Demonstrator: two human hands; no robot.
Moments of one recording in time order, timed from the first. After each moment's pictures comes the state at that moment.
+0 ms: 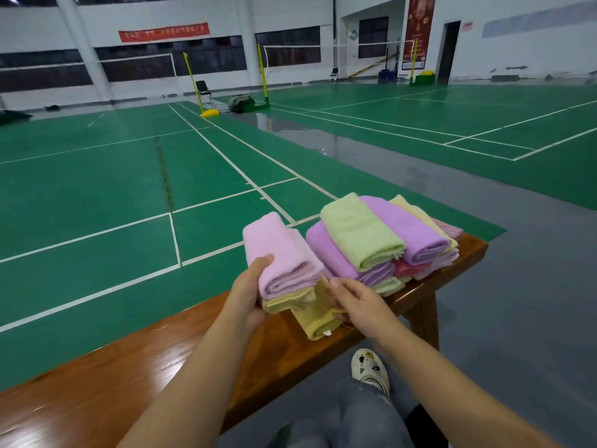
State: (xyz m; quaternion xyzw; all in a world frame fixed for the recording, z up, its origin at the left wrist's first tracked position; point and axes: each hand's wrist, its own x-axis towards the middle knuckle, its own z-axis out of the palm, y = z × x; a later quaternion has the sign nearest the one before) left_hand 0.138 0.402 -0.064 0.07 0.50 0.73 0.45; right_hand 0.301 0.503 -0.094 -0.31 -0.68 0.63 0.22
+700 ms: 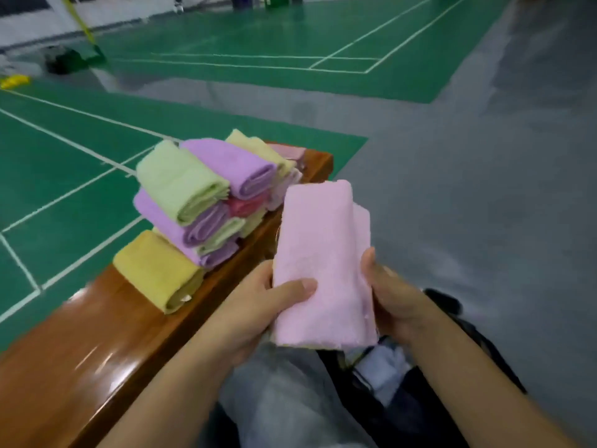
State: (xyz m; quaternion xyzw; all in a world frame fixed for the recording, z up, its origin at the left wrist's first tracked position) left_hand 0.361 0.441 -0.079 0.42 0.53 0.43 0.59; right_hand 0.535 0.505 -0.123 -0.23 -0.37 0.83 0.34
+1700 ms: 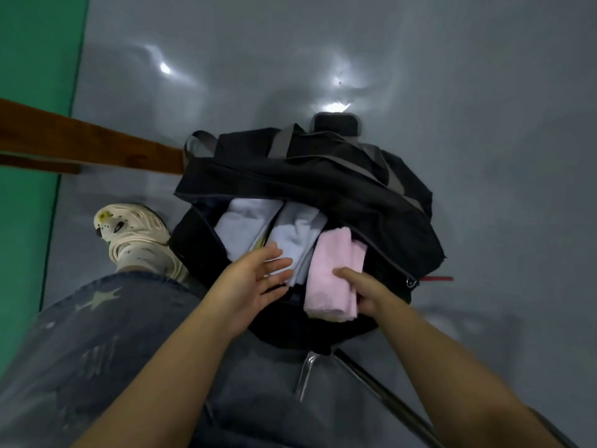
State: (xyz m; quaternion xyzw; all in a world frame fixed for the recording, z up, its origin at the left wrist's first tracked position) left_hand 0.503 0.556 -0.374 0.10 0.65 0.12 0.74; right_hand 0.691 0.463 -0.533 -0.64 0.14 0.70 0.27
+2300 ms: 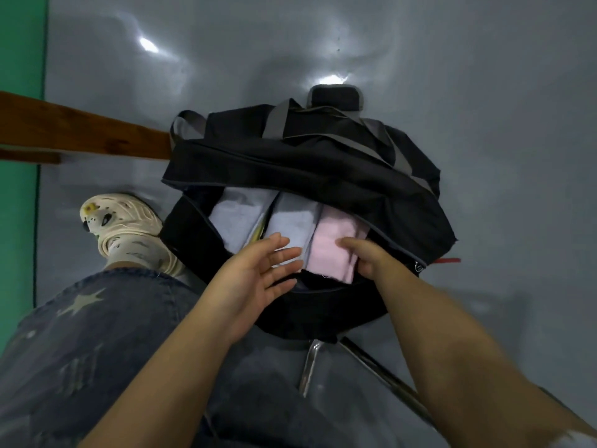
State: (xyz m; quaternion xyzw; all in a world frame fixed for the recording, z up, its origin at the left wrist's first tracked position) left_hand 0.504 0.554 -0.372 0.09 0.63 0.13 0.76; right_hand 0.698 0.494 -0.585 -0.70 0.11 0.65 0.27
